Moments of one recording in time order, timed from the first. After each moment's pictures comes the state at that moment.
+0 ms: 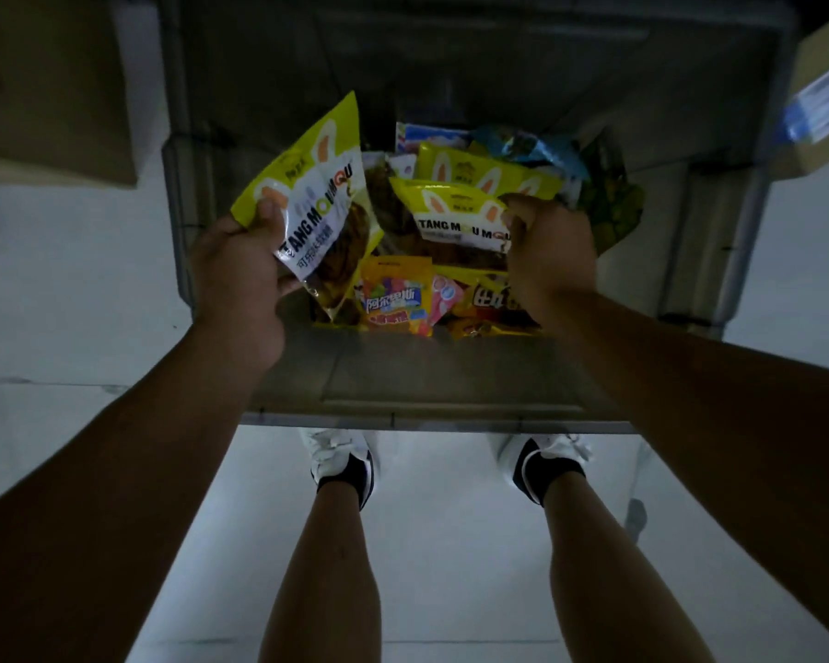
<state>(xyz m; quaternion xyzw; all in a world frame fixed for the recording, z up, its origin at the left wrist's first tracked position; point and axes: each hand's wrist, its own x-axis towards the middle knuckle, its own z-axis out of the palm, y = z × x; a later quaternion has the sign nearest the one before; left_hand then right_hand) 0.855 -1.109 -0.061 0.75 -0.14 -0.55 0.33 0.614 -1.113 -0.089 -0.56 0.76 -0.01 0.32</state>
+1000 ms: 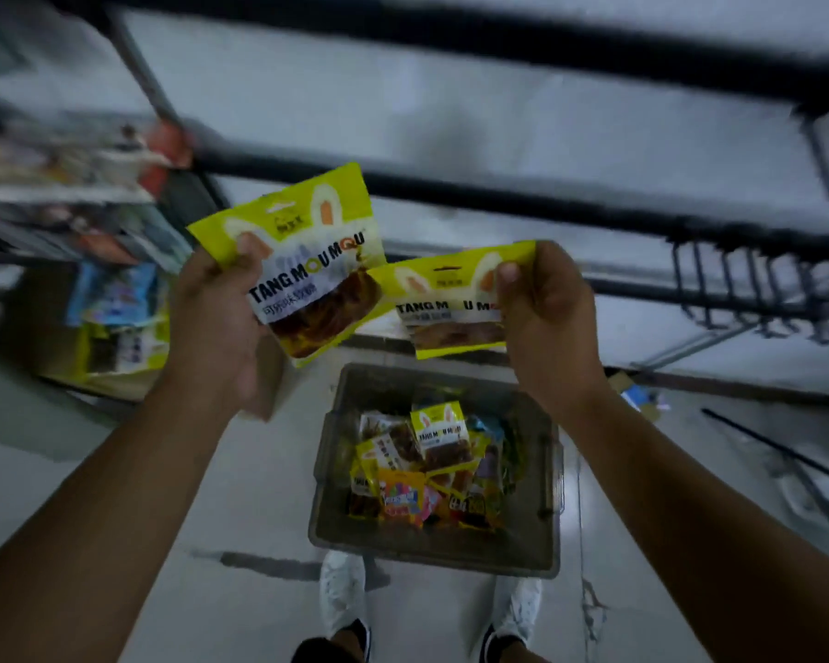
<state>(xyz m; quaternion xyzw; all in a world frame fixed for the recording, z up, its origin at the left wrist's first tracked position) 0.898 -1.189 0.417 0.56 -0.27 -0.49 0.61 0.651 -1.189 0.410 -0.55 0.54 -0.50 0.39</state>
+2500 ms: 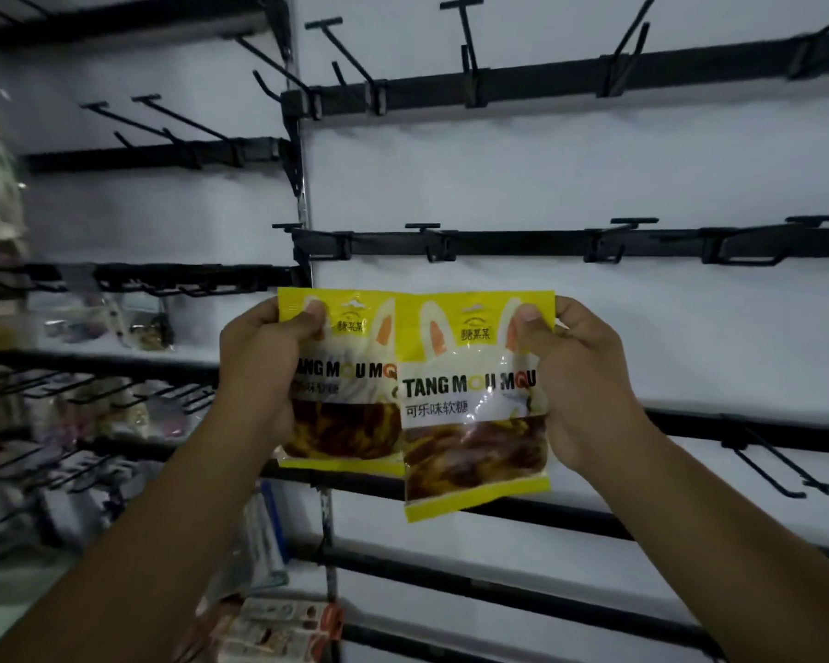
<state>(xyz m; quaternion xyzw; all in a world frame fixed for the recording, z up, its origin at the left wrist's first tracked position) 0.967 -1.193 0.952 0.44 -0.42 -0.29 0.74 0.739 -1.196 0.949 -0.52 0.34 -0.67 0.41</state>
